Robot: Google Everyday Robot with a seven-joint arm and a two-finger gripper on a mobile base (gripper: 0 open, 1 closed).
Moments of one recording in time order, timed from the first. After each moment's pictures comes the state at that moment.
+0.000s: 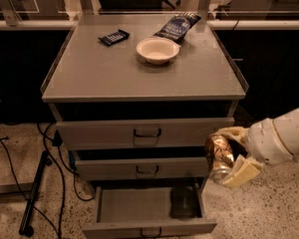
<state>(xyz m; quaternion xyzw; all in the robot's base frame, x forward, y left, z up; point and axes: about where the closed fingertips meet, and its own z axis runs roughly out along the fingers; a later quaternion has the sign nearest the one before) 0.428 -0.200 0.754 -0.61 0.71 0.21 0.27</state>
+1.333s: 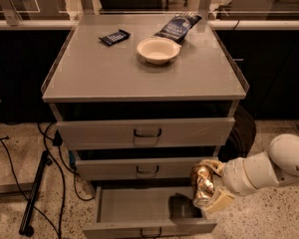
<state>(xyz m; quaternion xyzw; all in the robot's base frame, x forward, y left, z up) 0.428 -0.183 0.604 -0.63 0.69 0.22 0.28</state>
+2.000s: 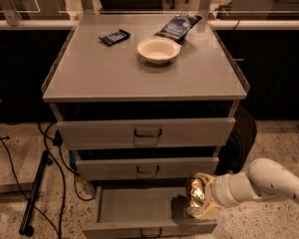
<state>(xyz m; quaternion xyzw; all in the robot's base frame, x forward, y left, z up) 0.444 -0.189 0.479 -0.61 0.71 0.21 0.28</state>
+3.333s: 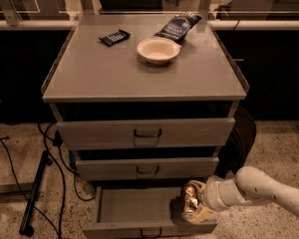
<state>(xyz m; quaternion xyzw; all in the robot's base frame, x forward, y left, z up) 0.455 -0.179 0.400 -0.61 0.70 0.23 0.27</state>
